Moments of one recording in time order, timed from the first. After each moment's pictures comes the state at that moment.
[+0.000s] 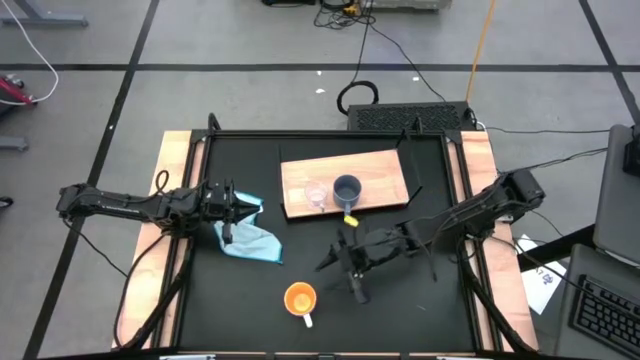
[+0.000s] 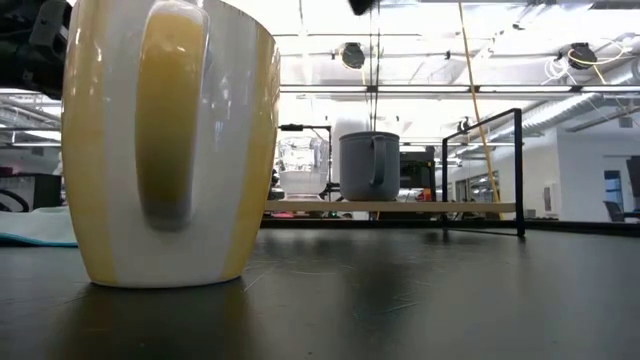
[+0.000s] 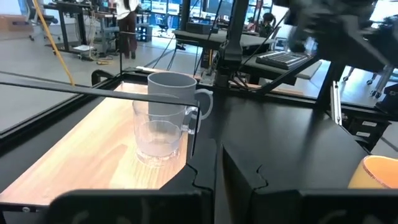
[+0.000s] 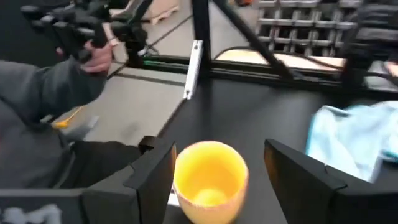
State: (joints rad) left arm -0.06 0.39 0.10 0.22 -0.13 -0.15; right arm 0.36 1.62 1.08 0.21 -0.07 0.10
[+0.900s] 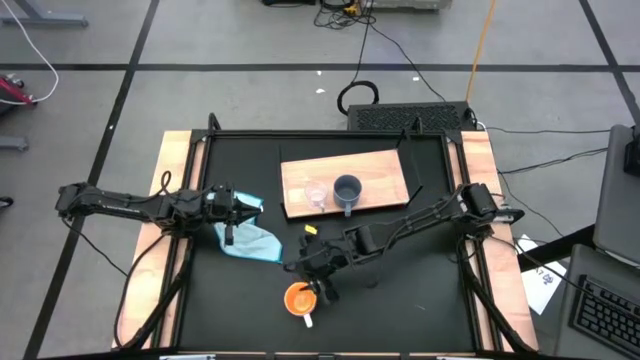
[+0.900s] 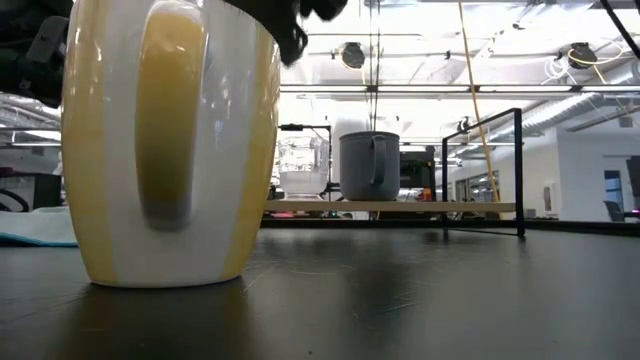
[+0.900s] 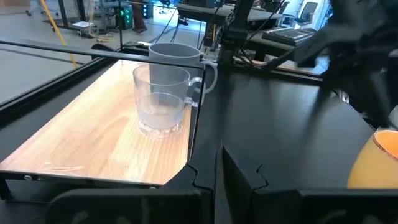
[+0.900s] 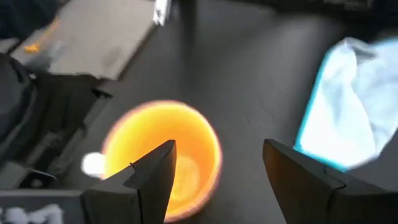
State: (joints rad) left arm -0.06 0.42 0.10 0.15 -0.13 -0.17; right arm 0.29 1.97 1.54 -0.26 -0.11 0.01
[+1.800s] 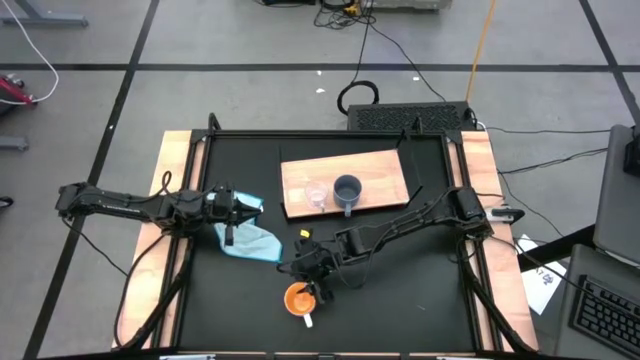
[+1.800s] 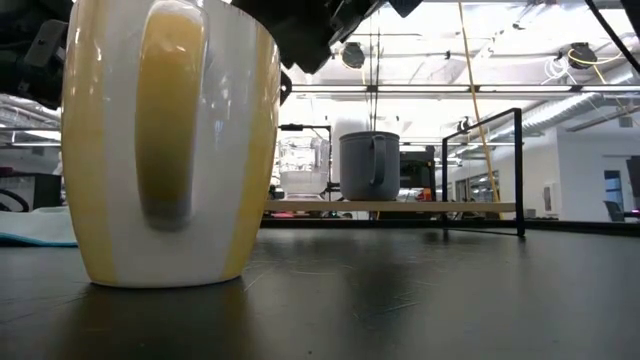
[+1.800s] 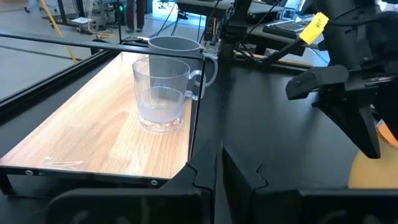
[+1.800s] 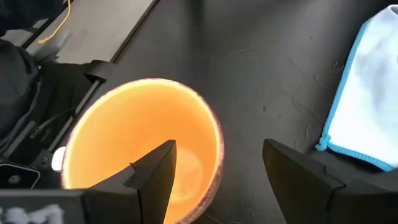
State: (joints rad) left arm -0.06 0.42 0.10 0.12 -0.13 -0.16; right arm 0.27 2.07 1.54 -0.20 -0.19 0.02
